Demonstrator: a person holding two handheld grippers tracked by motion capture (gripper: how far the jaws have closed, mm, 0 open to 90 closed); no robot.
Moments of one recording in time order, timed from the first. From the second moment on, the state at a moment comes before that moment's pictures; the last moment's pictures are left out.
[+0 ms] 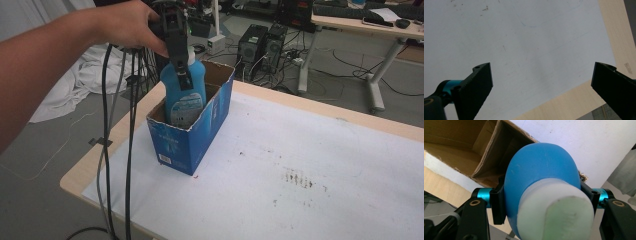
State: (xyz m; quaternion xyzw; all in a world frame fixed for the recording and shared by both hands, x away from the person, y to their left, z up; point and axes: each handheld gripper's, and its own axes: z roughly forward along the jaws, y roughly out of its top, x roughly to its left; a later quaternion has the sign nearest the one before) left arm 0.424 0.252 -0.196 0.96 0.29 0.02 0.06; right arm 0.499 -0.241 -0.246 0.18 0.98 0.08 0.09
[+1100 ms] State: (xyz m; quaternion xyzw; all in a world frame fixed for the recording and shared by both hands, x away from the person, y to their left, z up) left arm 0.435 0.251 -0.275 0.95 0.30 -0.01 0.02; right arm 0.503 -0.241 -0.257 0.19 0.98 0.07 0.08
